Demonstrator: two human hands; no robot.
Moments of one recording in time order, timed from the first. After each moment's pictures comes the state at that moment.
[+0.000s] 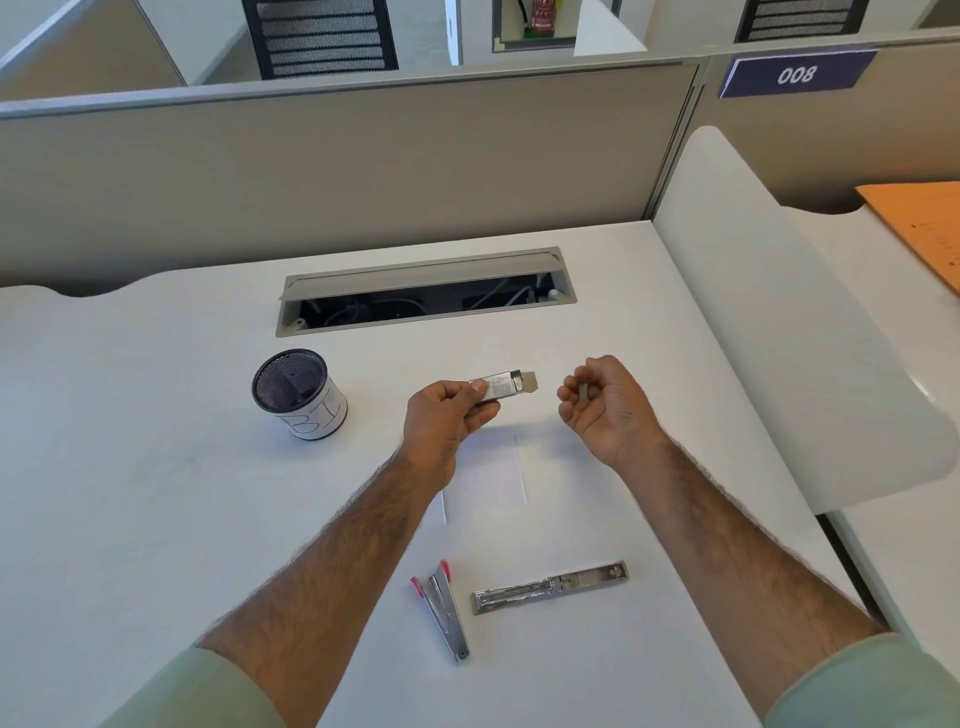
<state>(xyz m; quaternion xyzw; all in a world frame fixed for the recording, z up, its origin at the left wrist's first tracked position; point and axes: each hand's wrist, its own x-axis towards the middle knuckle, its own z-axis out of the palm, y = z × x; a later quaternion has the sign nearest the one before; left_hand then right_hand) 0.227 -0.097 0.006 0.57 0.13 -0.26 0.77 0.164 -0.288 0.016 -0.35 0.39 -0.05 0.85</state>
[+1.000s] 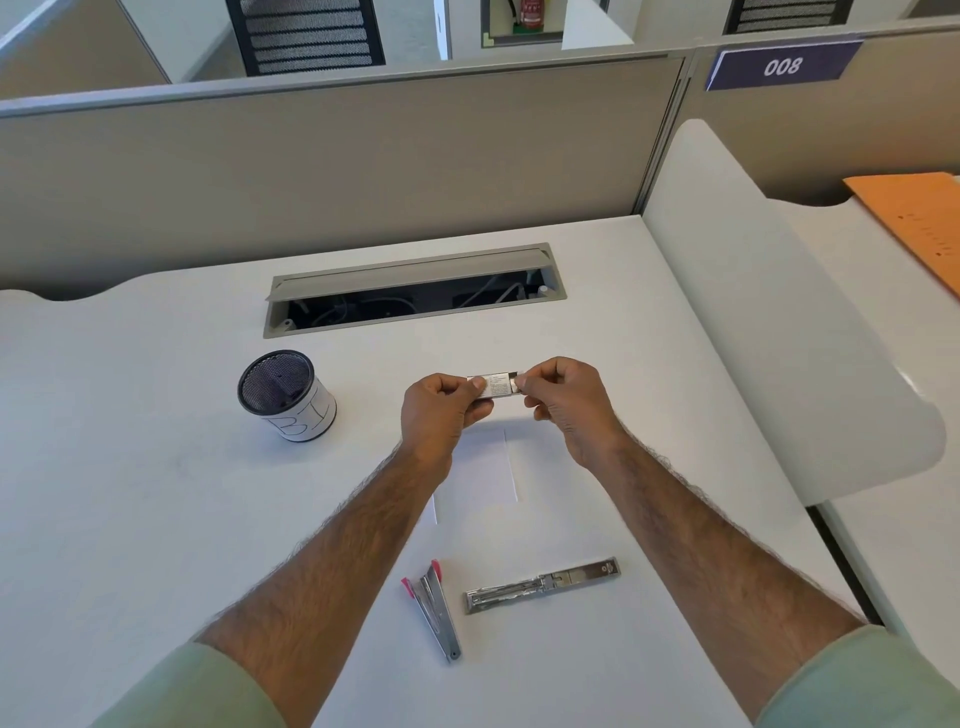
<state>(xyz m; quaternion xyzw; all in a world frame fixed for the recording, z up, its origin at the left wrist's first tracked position) 0.227 -0.110 0.007 0.68 0.11 -0.22 0.69 0.171 -0.266 0.010 -0.66 0.29 -0.06 0.69</state>
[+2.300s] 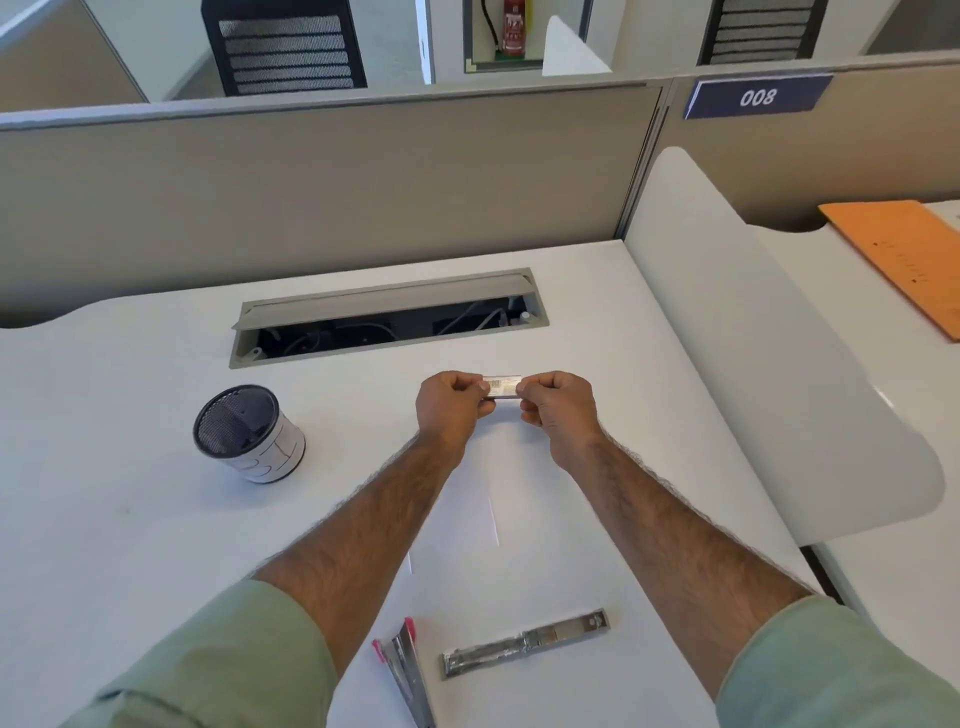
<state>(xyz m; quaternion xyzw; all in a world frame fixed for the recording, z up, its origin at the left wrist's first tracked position) 0.270 -0.170 -0.017 0.74 0.09 -0.20 0.64 0.207 -0.289 -0.003 -0.61 0.40 -0.10 0.68</state>
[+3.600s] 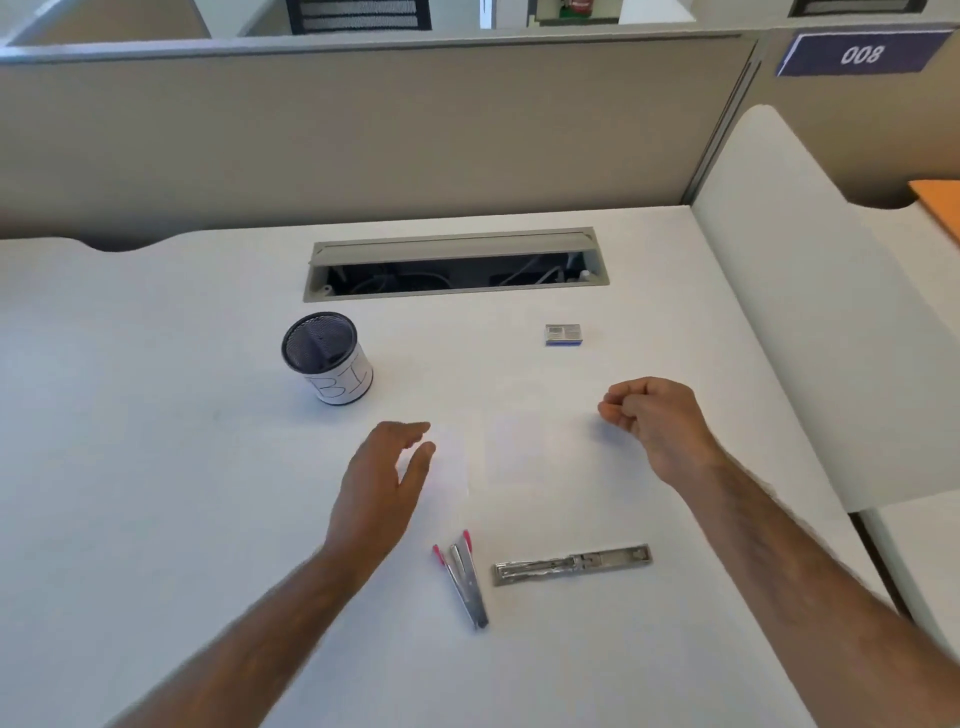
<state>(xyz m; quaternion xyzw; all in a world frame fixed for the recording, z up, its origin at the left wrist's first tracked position) 0.165 0.025 -0.026 0.90 -0.13 -0.03 0.41 0.133 -0.294 0.000 -0.61 0.39 -0.06 0.69</state>
